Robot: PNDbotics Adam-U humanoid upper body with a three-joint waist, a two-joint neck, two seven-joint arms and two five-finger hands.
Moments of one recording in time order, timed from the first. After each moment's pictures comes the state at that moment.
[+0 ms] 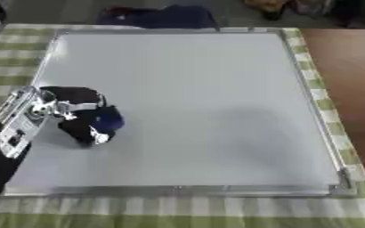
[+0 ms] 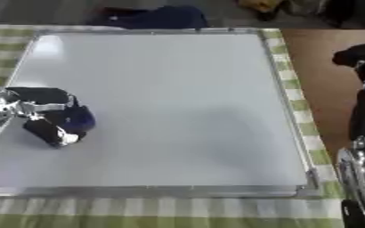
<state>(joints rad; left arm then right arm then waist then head) -0.88 0.44 -0.41 -1.19 -0.79 -0.28 -0.78 -0.18 -0.26 -0.19 -1.98 -0.03 -0.27 -0.30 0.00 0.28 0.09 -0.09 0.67</state>
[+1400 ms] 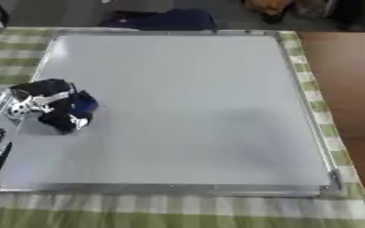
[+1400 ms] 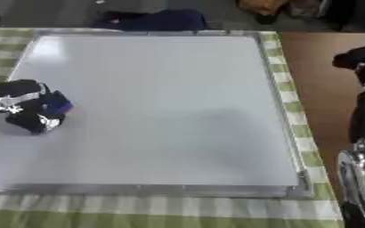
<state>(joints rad) -0.89 0.44 -0.23 -0.99 -0.94 -0.22 -0.57 -0.17 -0.26 -0.19 -1.98 -0.03 -0.27 -0.31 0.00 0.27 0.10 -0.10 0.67</state>
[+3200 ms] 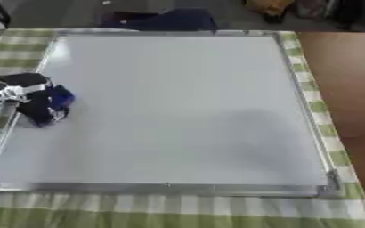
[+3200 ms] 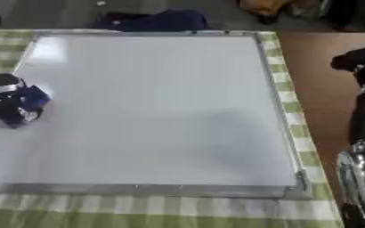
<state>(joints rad) -0.99 0.46 -0.19 -0.82 -0.97 -0.27 -0.64 -0.17 -0.26 -0.19 -1.98 -0.03 -0.26 -0.30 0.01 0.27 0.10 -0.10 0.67</state>
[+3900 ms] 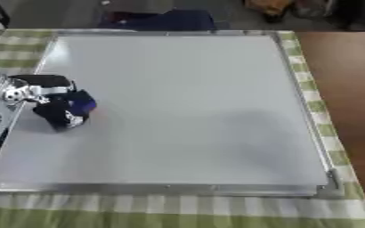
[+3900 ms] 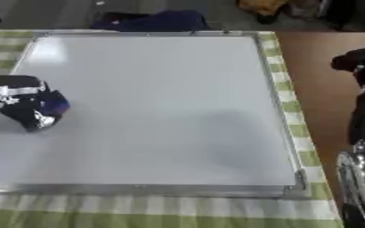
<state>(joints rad) -0.98 0.45 -0.28 -0.96 -0.84 -0.29 -0.74 -0.17 -0.26 -0.19 -1.98 -0.03 -0.26 -0.30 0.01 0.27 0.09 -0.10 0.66</state>
